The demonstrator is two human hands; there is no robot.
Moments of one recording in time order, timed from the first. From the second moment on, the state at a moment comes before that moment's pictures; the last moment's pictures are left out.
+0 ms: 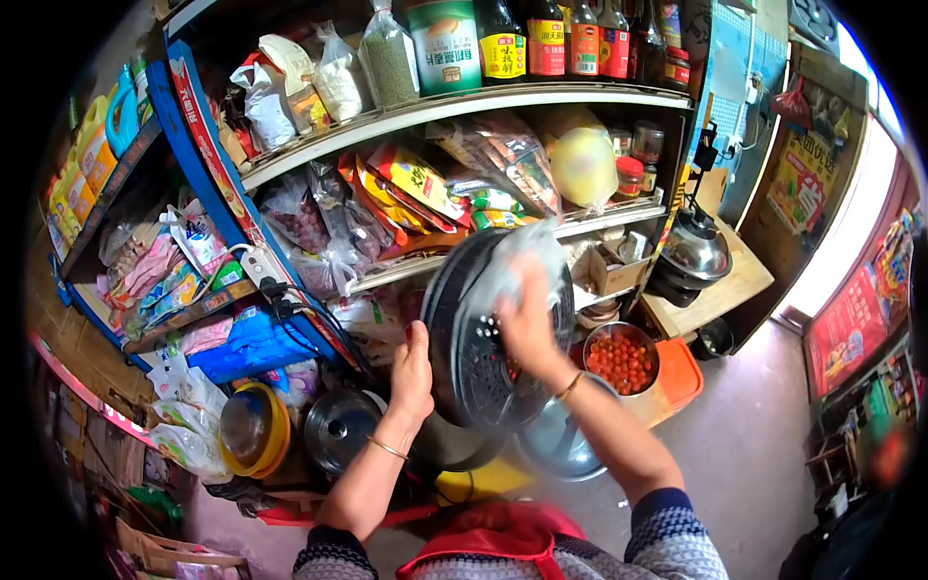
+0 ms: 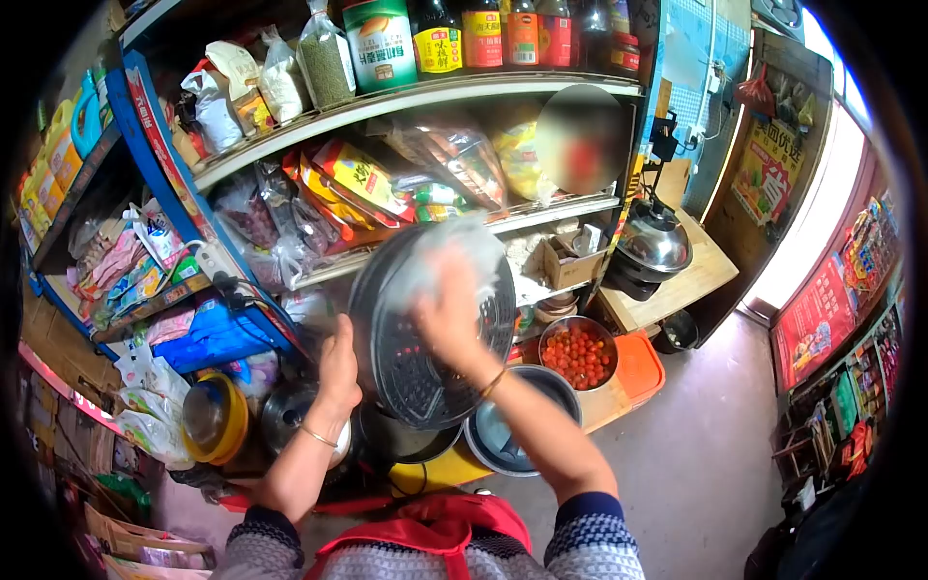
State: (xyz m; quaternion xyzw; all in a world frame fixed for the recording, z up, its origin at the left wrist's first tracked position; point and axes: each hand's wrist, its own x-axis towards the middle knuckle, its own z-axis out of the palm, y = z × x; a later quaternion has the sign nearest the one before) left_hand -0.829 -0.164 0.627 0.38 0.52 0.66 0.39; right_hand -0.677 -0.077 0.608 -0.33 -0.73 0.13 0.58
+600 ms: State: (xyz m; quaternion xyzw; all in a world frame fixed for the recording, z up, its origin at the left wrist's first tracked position) left_hand -0.868 -0.173 0.621 0.29 0.35 0.74 0.49; right_hand -0.702 -0.130 0.647 -0.24 -0.89 0.07 0.39
